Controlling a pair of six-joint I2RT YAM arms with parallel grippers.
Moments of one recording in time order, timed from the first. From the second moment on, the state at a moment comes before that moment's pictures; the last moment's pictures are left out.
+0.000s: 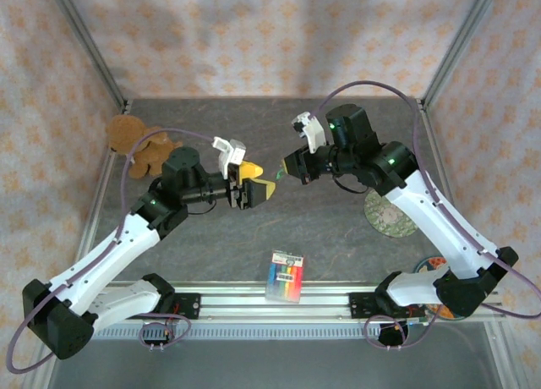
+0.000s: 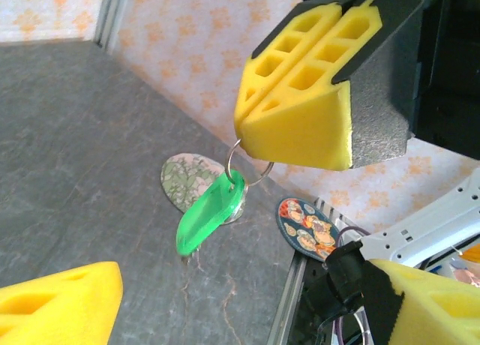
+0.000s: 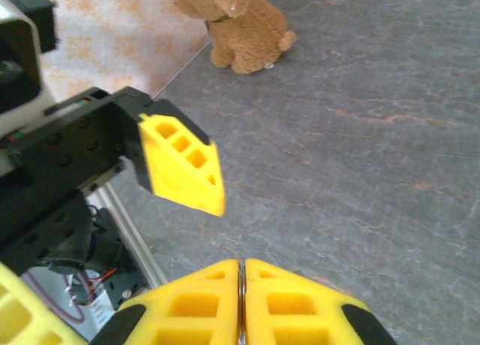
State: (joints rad) left arm -0.54 1.02 0.88 -0.06 0.65 -0.38; right arm 0.68 1.30 1.55 -0.88 -0.39 0.19
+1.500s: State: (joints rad) left arm -0.58 1.10 1.00 -0.17 0.78 -0.20; right arm 0.68 1.27 1.54 -0.84 -0.54 0.22
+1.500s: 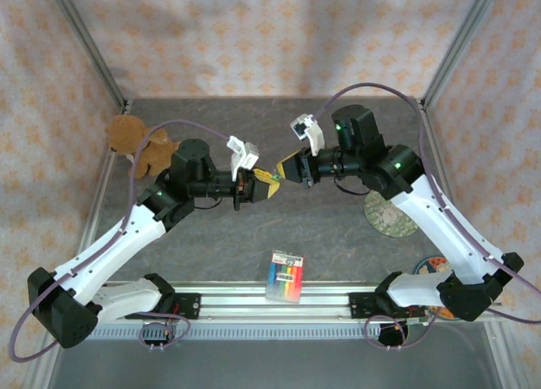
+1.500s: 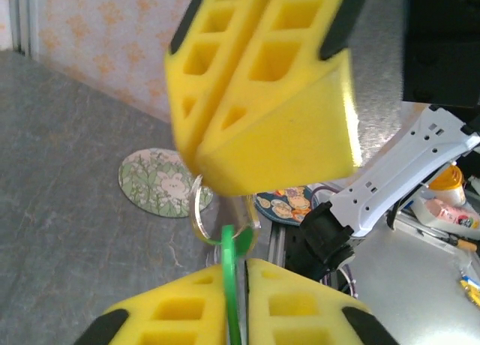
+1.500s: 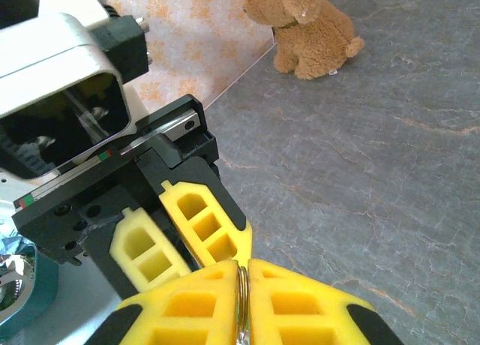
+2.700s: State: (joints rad) left arm -0.58 1.10 1.11 -0.29 0.63 -0.25; right arm 0.58 0.92 0.86 -0.17 -0.46 0.55
